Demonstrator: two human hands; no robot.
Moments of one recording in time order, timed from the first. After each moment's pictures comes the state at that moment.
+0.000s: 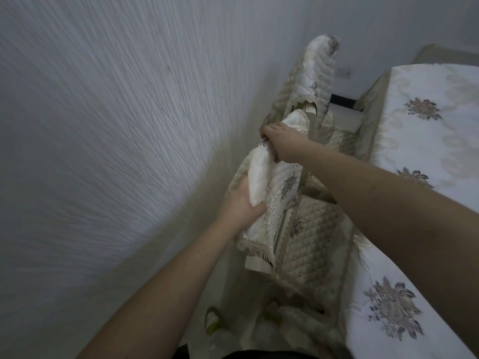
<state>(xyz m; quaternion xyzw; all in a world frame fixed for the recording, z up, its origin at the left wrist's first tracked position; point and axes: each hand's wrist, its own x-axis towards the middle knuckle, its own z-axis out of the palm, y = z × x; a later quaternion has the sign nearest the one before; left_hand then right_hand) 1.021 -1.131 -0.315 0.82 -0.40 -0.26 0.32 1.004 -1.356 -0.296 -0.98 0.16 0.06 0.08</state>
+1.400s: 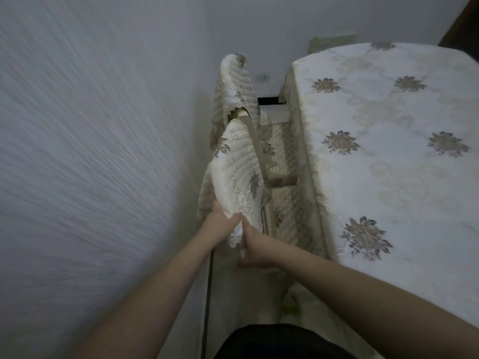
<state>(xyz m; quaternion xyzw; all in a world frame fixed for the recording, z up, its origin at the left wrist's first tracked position) 1.022 -1.110 -0.345 0.80 -0.40 -0.37 0.22 0.875 -1.122 -0.358 -0.82 0.38 0.09 0.42</state>
